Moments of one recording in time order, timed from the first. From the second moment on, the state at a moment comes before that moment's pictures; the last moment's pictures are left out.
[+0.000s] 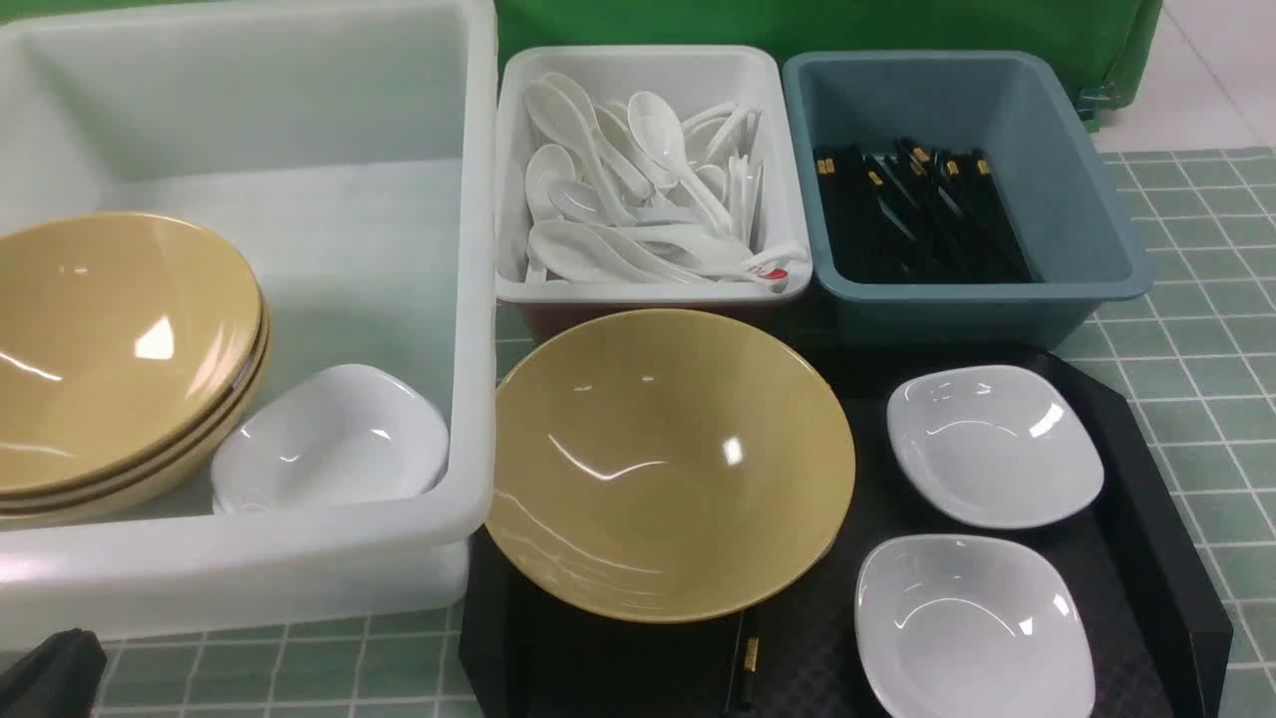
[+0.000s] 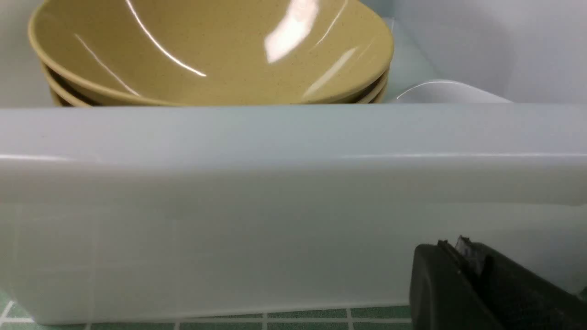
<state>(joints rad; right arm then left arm) -0.05 -0.01 0.03 -0.02 0.31 -0.10 0.01 -0.01 0.02 -0.02 0.35 -0.02</state>
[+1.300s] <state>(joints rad) -0.05 -0.01 0.03 -0.02 0.17 -0.10 0.01 -0.01 0.03 -0.02 0.12 -0.02</state>
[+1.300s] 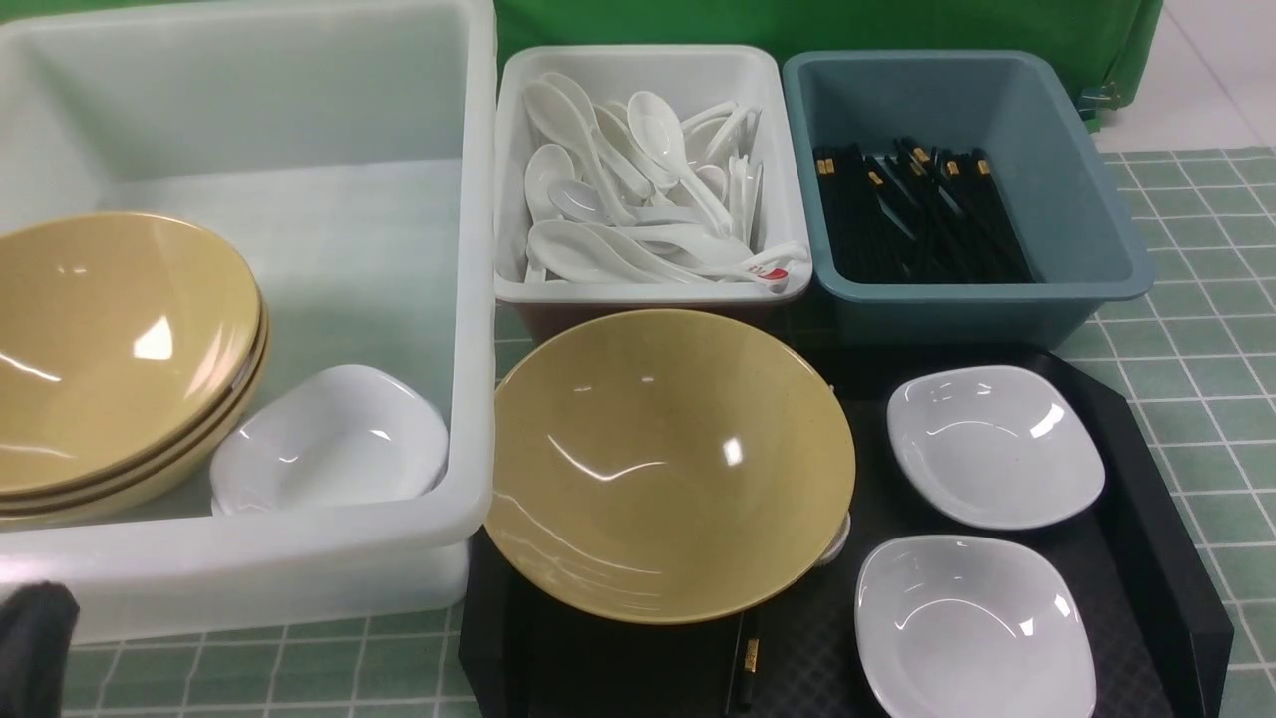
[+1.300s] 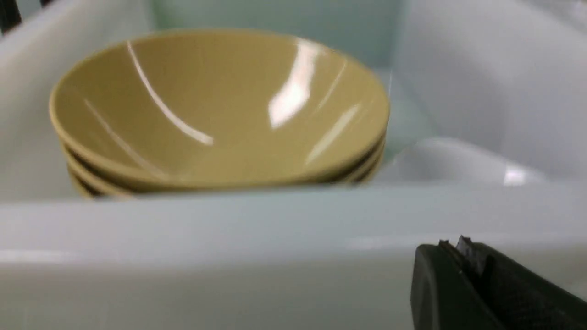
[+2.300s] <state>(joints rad) -0.05 0.29 -0.56 -0.01 0.31 0.13 0.01 0.48 -0.63 0.05 0.02 -0.28</state>
